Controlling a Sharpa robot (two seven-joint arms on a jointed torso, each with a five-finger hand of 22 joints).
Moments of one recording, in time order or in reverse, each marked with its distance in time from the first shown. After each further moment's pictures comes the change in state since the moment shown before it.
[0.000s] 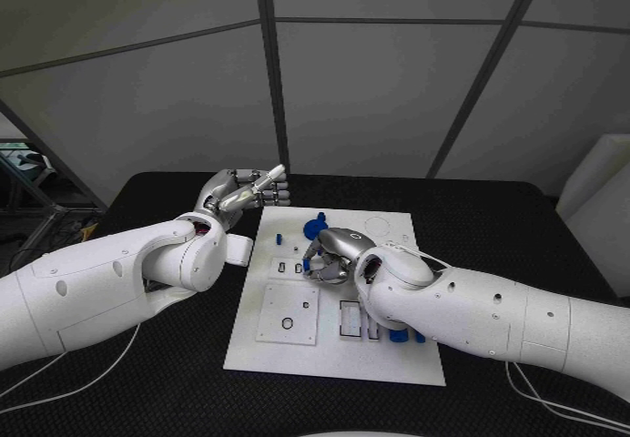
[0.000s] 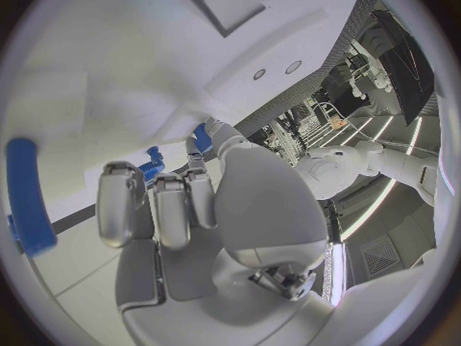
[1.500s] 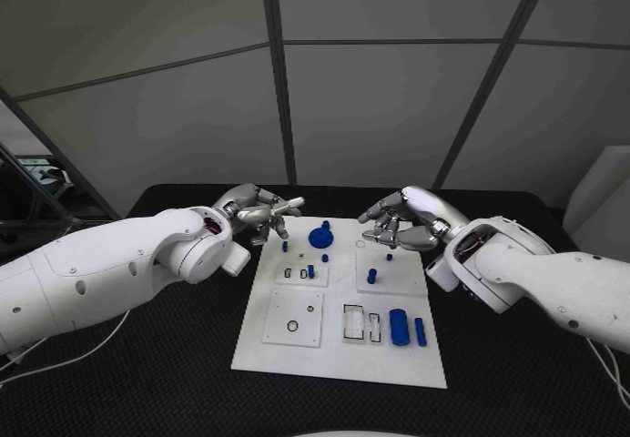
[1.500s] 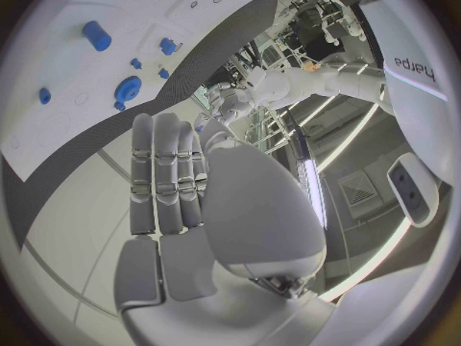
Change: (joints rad) left arm 0.031 0.008 0.000 -0.057 -0.449 0.193 -0.487; left_hand -0.078 0.051 -0.109 0.097 0.000 0.143 -0.136 0.127 0.132 0.322 -0.153 0.611 0.595 0.375 -0.158 0.123 0.290 -0.086 0.499 -0.162 0.928 0.917; right arm 0.106 -0.373 0.030 0.203 0.536 -0.053 0.424; right_hand 0.183 -0.035 0.010 0.101 0.017 0.016 -0.009 0.087 -0.028 -0.310 -0.011 -0.989 -0.728 -0.203 0.000 -0.873 -0.805 0.125 -0.470 0.002 -0.678 -0.784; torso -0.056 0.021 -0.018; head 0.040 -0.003
